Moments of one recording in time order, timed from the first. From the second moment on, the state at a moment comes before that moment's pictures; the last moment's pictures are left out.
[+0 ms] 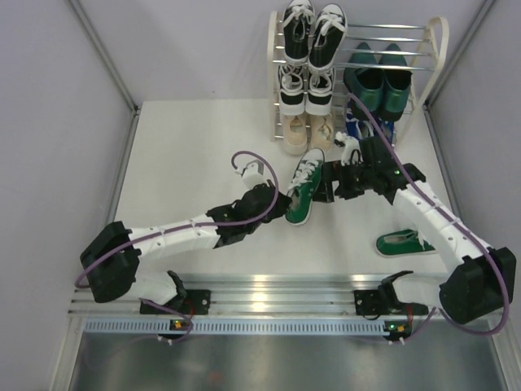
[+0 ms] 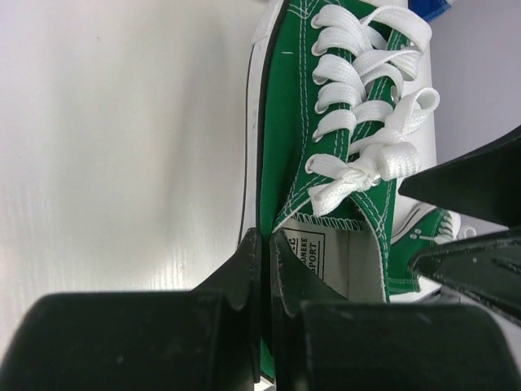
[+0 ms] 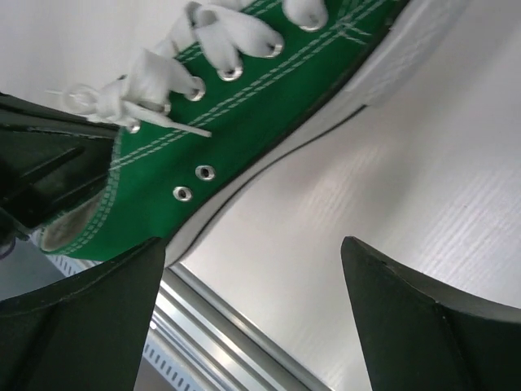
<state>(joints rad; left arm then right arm) -1.00 1.38 0.81 0.09 -0.39 -1.04 0.31 1.22 1.01 -0.66 -0.47 0.15</state>
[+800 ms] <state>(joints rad) -1.01 1.37 0.89 -0.04 -0.52 -1.09 0.72 1.40 1.21 -0.59 0.04 0.15</state>
